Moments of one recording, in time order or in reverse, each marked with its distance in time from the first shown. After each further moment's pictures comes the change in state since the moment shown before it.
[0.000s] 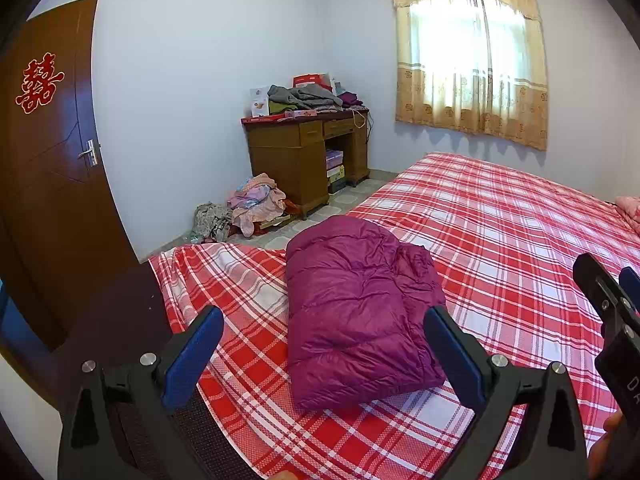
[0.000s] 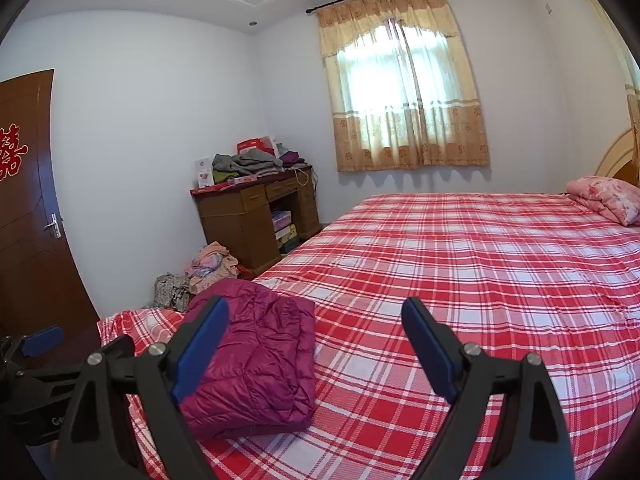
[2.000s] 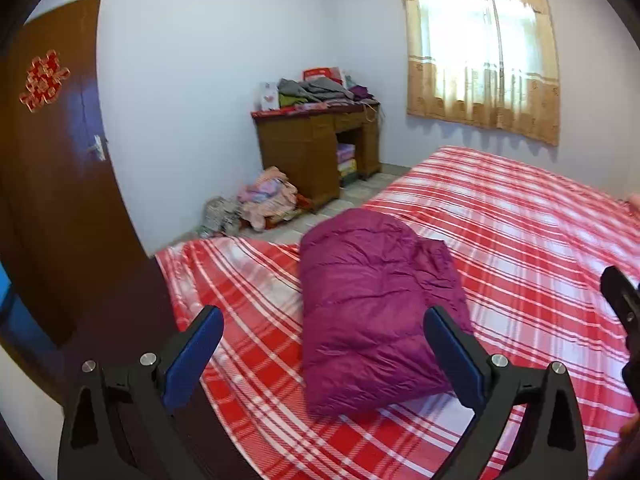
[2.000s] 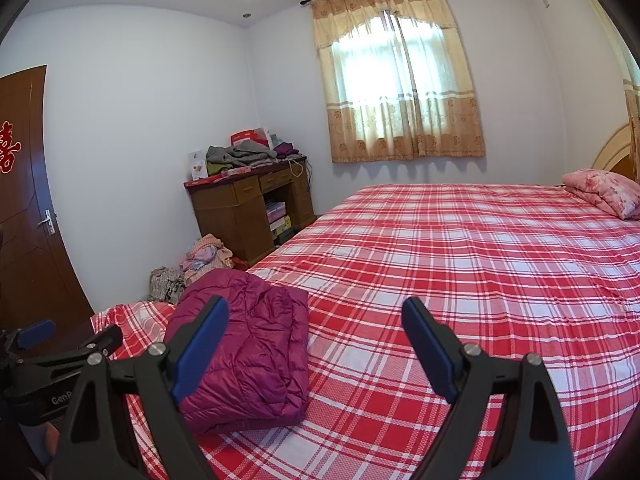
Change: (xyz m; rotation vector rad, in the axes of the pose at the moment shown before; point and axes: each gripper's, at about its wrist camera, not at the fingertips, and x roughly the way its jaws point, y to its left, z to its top) left arm 0.016 0.006 -0.002 -0.017 0.034 0.020; right arm 0.005 -0.006 -0.003 0.004 0.035 -0.008
